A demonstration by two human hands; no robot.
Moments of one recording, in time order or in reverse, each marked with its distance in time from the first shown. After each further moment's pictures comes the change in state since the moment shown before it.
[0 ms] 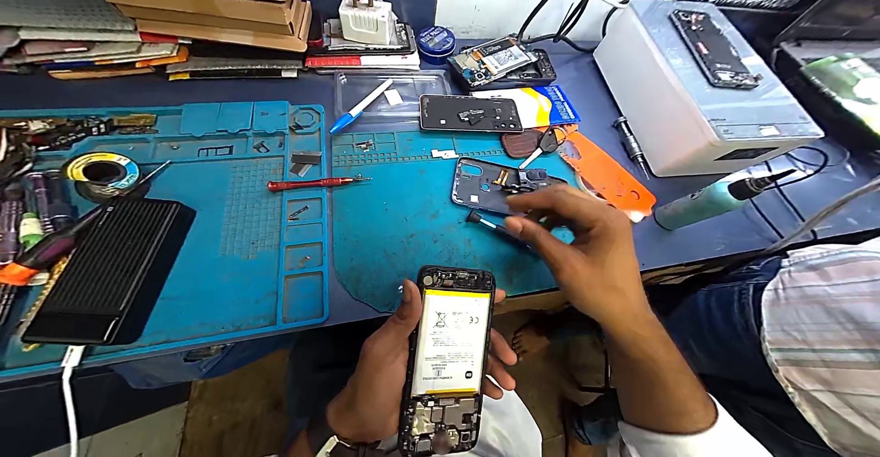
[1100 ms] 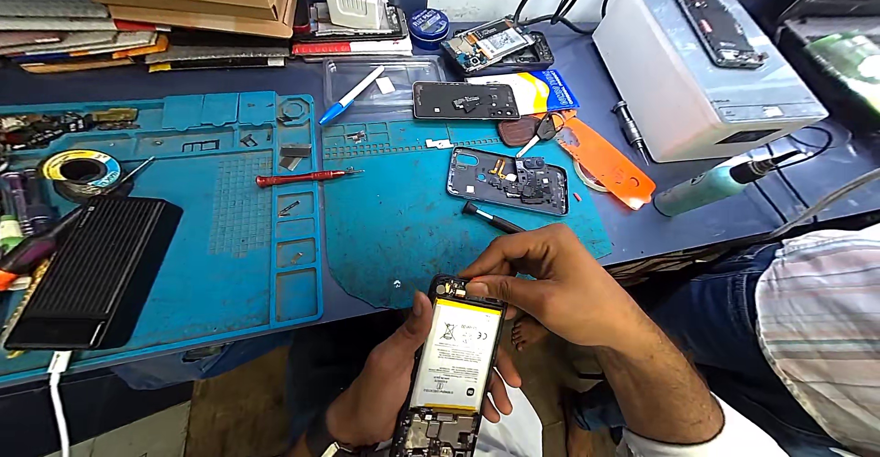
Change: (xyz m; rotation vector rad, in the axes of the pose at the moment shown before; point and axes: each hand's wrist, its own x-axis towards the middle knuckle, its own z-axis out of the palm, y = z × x) left_hand -0.004 -0.007 -0.005 0.049 -0.073 -0.059; right_hand -0.013 -0.037 0.006 0.494 -0.441 0.265
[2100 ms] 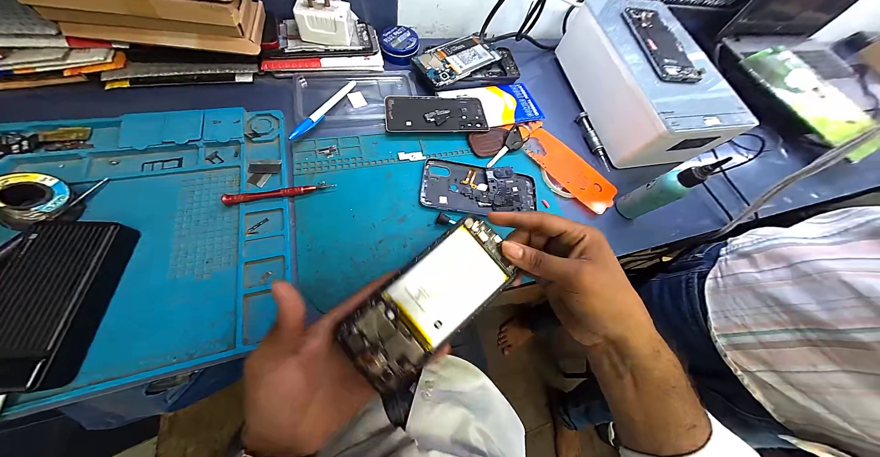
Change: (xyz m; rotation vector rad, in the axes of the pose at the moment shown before) left_hand -0.020 0.039 0.011 -0.118 0.261 0.234; right_hand -0.020 0.014 -0.020 0.310 0.387 0.059
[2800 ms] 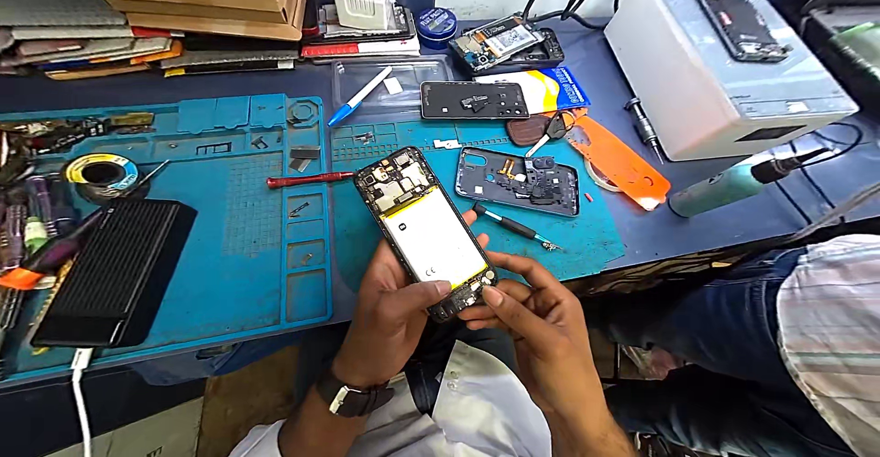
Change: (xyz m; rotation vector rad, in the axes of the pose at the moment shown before) left_hand 0.045 -0.012 0.002 0.422 0.049 0.307; right_hand -0.041 0.049 0.074 0.329 0.106 0.024
